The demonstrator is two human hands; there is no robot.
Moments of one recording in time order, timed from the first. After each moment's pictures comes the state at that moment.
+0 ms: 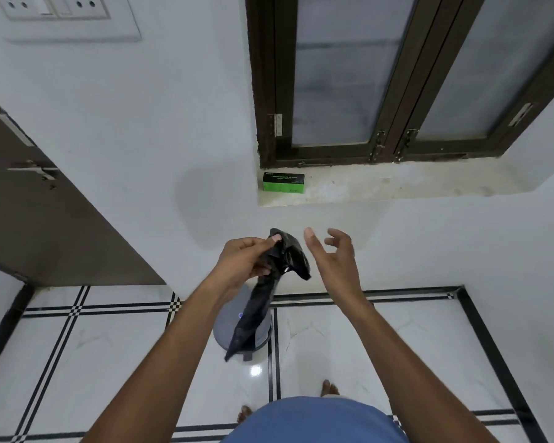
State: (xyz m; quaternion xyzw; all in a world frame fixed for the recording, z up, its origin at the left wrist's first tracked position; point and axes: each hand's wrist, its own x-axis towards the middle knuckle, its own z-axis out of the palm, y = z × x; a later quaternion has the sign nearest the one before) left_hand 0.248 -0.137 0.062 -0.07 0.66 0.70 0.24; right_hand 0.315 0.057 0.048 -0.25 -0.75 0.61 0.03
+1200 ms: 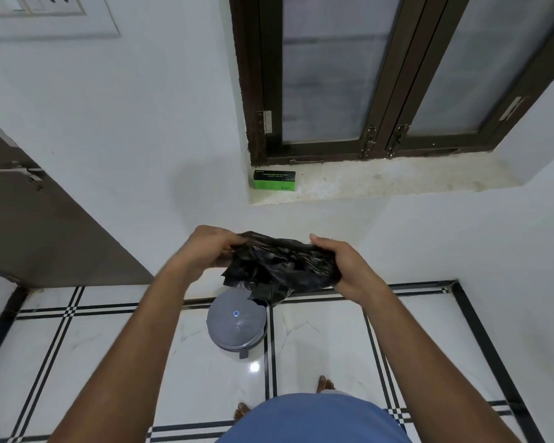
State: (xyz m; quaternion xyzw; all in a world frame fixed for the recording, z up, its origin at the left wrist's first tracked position) left_hand 0.209 -0.169 0.073 -0.06 0.78 0.57 0.25; right_hand 0.293 0.111 0.036 -0.25 -0.52 0.80 -0.17
